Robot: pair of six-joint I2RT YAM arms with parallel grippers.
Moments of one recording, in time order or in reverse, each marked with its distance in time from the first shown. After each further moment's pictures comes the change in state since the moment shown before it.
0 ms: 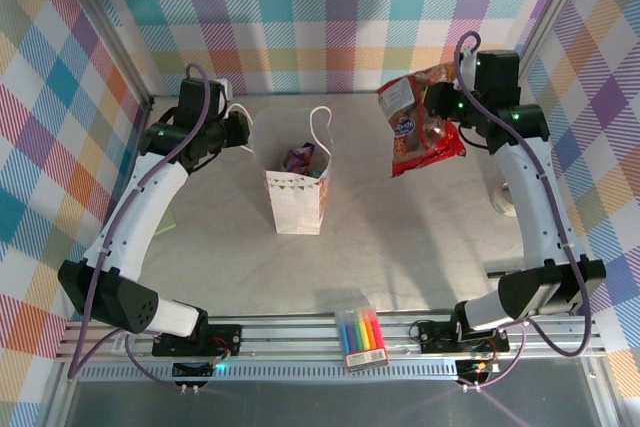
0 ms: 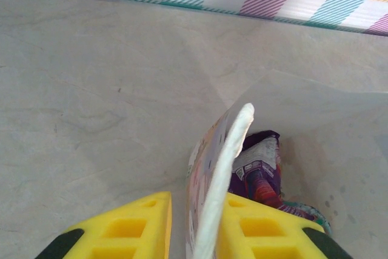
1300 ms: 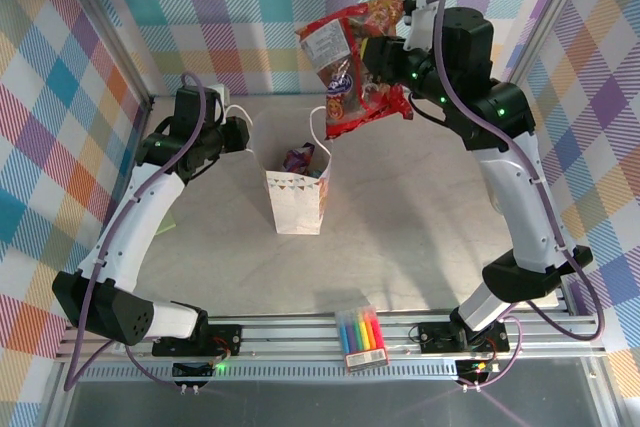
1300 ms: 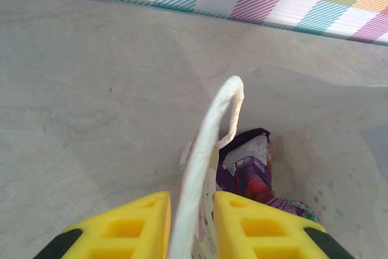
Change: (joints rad) left arm 0.006 -0.065 -0.094 0.063 0.030 -0.026; right arm 0.404 0.155 0.548 -0.012 0.166 0.093
